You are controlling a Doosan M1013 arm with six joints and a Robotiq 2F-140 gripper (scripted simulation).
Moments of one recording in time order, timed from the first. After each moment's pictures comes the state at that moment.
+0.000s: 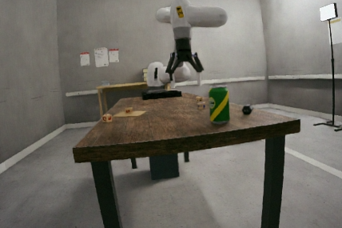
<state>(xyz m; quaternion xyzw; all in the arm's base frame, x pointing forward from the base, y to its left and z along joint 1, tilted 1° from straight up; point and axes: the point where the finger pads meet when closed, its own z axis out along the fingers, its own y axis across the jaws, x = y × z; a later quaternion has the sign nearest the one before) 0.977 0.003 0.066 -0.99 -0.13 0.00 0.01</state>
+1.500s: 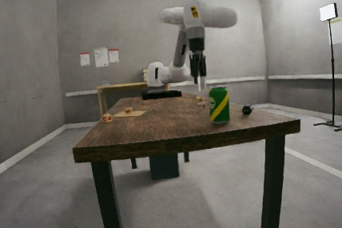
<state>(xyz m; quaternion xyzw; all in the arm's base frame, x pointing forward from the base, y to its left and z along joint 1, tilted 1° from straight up) 0.981 0.070 0.066 -0.93 -0.36 0.00 0.01</state>
